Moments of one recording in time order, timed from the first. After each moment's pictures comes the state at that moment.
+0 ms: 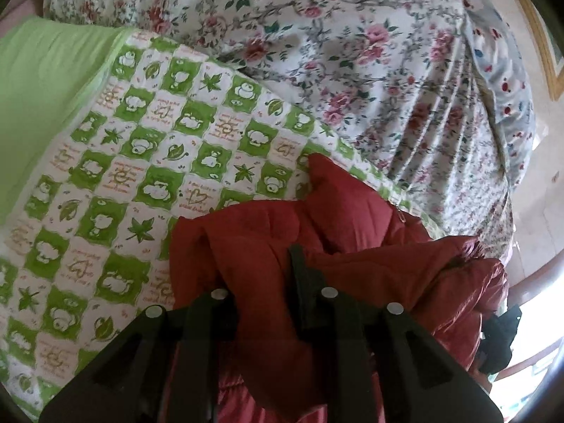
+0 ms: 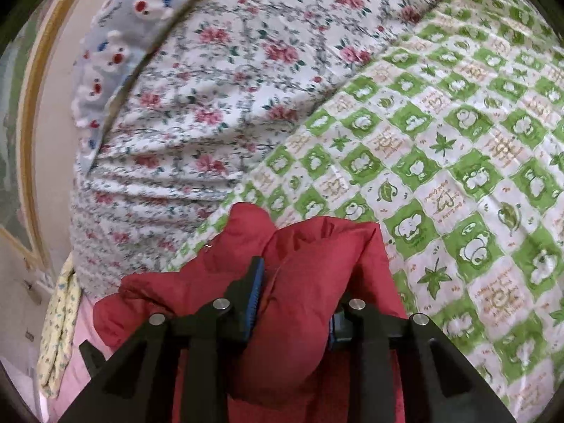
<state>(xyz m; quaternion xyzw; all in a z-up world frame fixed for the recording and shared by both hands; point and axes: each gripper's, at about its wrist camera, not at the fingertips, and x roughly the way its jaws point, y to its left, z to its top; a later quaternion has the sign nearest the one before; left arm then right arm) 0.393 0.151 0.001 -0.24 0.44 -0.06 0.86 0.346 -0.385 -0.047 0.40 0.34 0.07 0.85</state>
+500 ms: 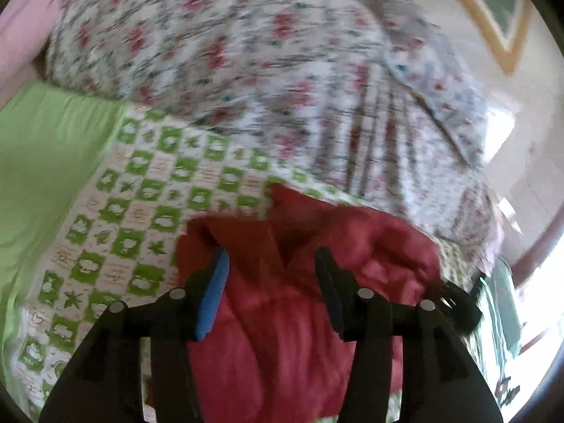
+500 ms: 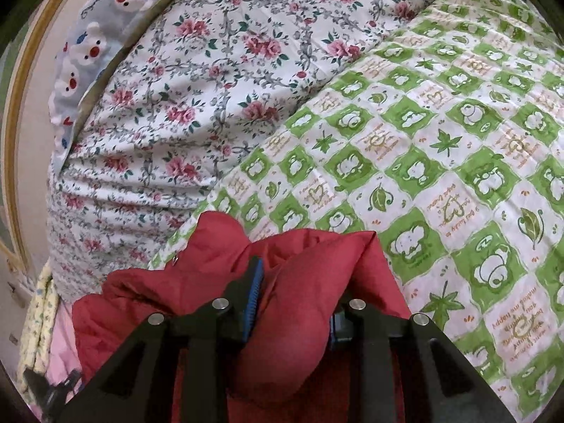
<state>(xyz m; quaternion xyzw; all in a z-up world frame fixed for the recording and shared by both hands) 0.316 0.135 0.087 -0.18 0.38 -0.10 0.90 0.369 -0.379 -0.068 0.39 0.32 0.03 0.86</state>
